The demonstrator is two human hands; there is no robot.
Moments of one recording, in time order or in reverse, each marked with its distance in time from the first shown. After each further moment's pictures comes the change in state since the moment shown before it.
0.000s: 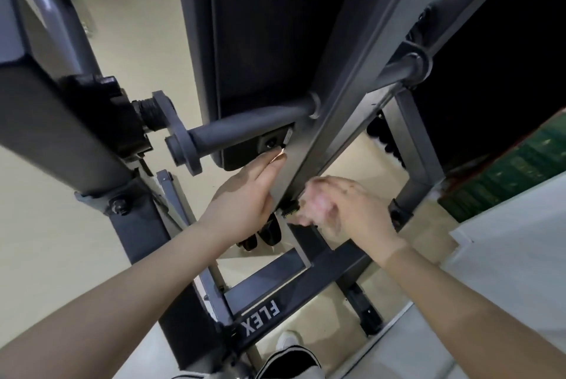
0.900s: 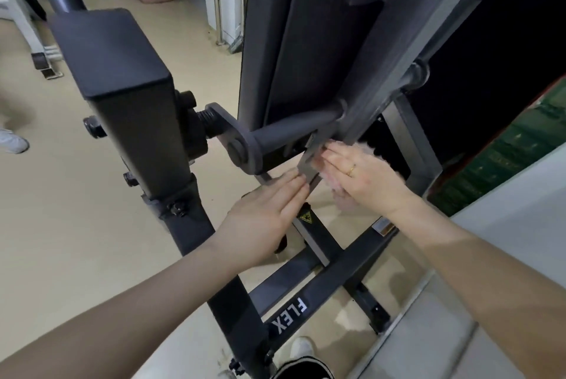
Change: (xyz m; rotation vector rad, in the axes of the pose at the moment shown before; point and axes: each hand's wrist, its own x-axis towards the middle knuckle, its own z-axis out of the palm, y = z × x) left_hand -0.046 -0.013 -0.038 0.366 0.051 0.414; right_hand 0.046 -0.032 -0.036 -0.703 0.280 -0.613
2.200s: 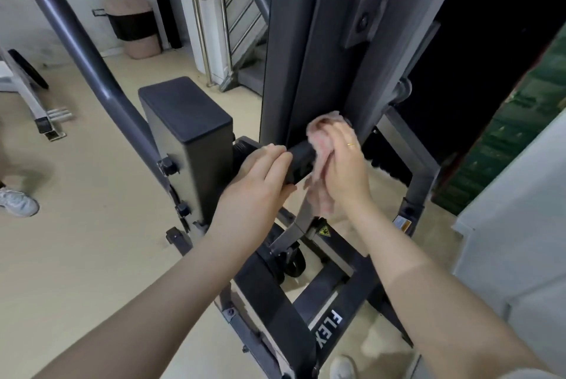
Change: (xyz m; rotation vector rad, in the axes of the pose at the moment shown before) left_hand -0.007 -0.037 -0.075 -0.105 0.315 -0.193; right_hand 0.096 -0.050 -0.046 0.721 0.182 1.146
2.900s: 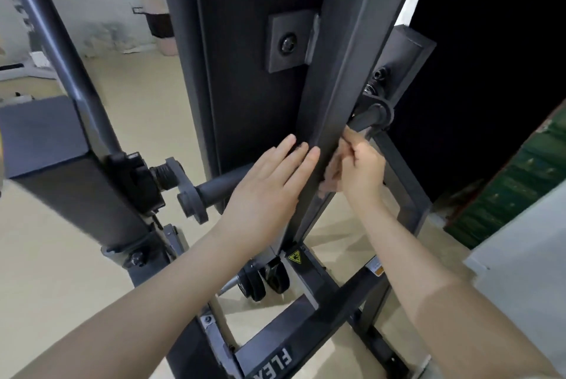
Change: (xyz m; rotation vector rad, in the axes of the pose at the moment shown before) left_hand 0.079 0.069 0.064 0.214 -0.142 0.127; right_hand 0.063 0.099 -0.049 0.184 0.052 0.042
